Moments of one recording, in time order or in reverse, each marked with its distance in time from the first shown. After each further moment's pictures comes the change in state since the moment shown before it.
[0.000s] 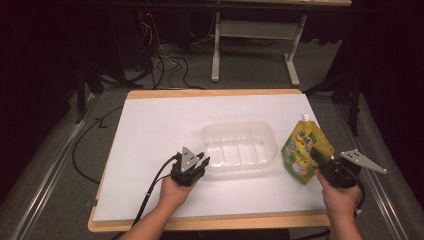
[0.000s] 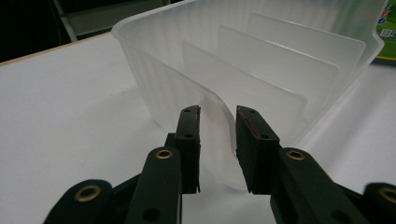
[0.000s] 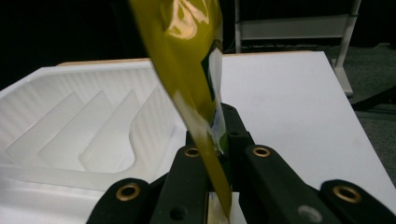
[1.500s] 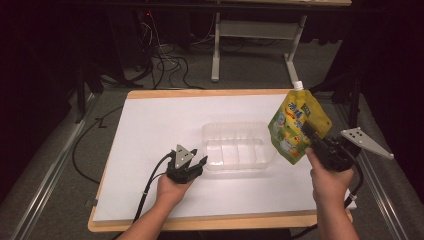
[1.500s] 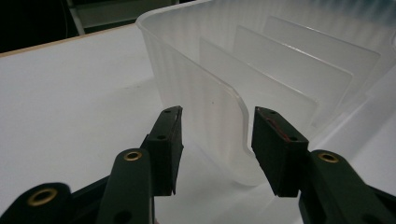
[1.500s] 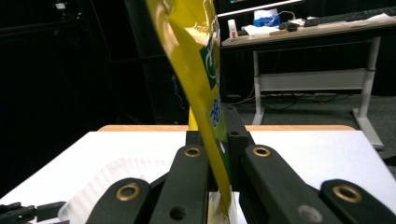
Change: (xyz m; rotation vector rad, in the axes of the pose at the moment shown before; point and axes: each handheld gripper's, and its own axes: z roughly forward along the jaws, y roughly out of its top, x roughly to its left) left arm 0.012 -0.001 -0.005 -0.005 0.014 -0.060; right arm 0.072 0.079 -0.009 -0.189 0.069 0.022
